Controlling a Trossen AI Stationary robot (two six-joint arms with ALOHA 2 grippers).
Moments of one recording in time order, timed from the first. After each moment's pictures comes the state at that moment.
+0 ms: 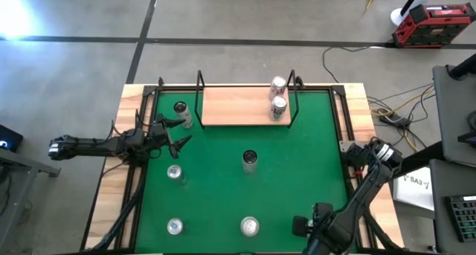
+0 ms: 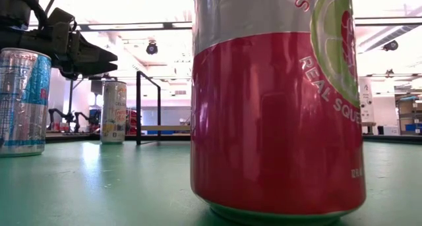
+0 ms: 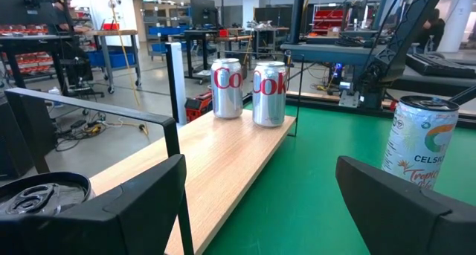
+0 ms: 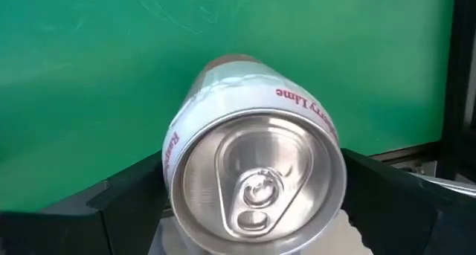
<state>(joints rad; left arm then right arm) 0.01 0.18 0.02 0.16 -0.43 -0.01 0.91 1.89 1.57 -1.23 -0.10 2.68</state>
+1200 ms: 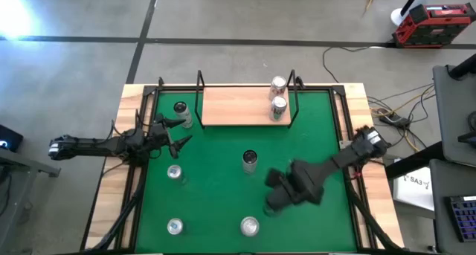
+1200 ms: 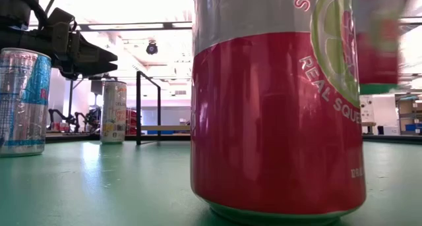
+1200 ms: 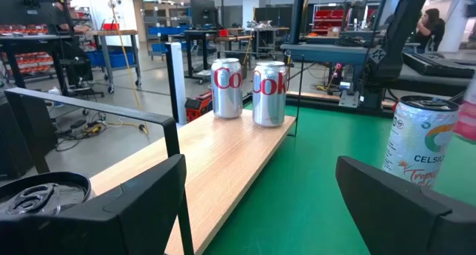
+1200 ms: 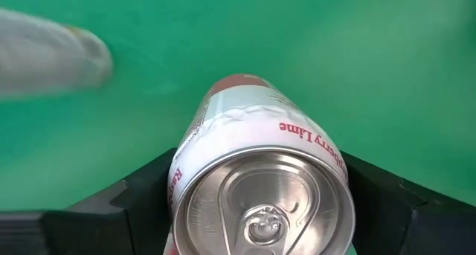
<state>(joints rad) 0.01 0.18 0.02 0.16 -0.43 -0.01 0.45 1.87 1.81 -1.56 0.08 2.41</state>
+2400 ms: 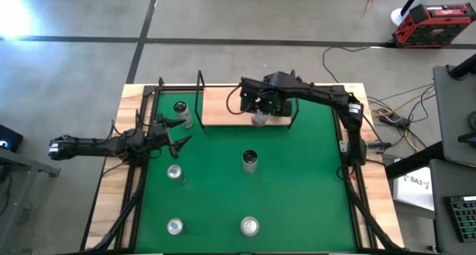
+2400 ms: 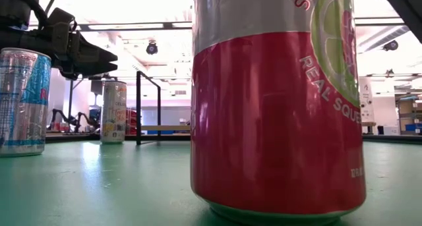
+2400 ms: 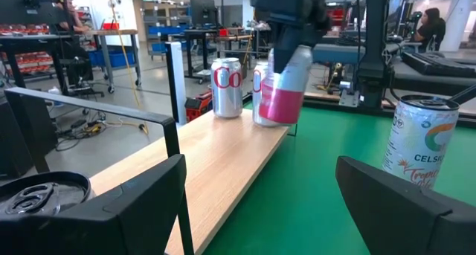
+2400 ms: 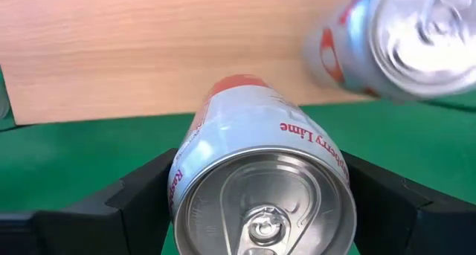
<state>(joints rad) 0.01 0.18 0.02 0.16 -0.43 -0.01 -0.31 1.98 2.02 -1.39 0.10 1.33</state>
